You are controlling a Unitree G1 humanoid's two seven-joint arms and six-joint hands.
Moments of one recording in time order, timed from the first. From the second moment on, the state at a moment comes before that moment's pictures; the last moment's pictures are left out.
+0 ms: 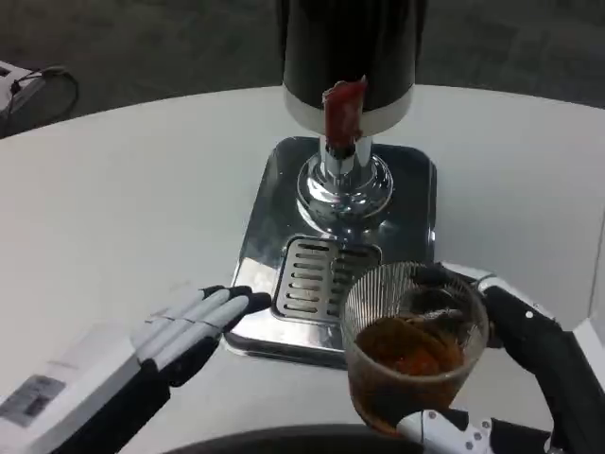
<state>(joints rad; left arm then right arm) 0.30 0.57 0.30 -0.43 0.25 -0.57 -0.39 0.40 -0.17 0.16 -0.79 -0.40 -0.03 0.02</state>
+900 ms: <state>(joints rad) 0.31 0.57 0.29 -0.45 0.25 -0.55 -0.39 0.43 -0.17 0.13 -0.83 -0.37 -0.06 0.06</state>
